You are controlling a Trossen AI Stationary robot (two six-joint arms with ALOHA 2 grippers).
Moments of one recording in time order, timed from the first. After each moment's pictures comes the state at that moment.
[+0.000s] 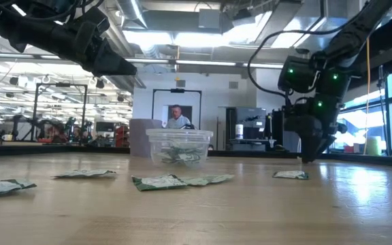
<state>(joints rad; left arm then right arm) 0.20 0.81 0.32 0.24 -0.14 0.02 -0.42 1.44 0.56 -0.37 0.24 0.44</state>
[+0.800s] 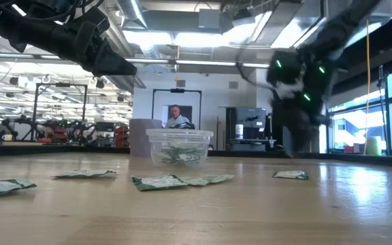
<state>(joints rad) 0.20 0.81 0.32 0.24 -0.14 0.02 -0.36 1.49 0.71 -0.42 0.24 0.44</state>
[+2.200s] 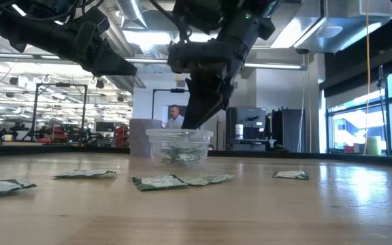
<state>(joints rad) 0.20 0.81 0.32 0.24 -0.14 0.02 0.07 2.02 1.45 -0.49 0.00 0.24</state>
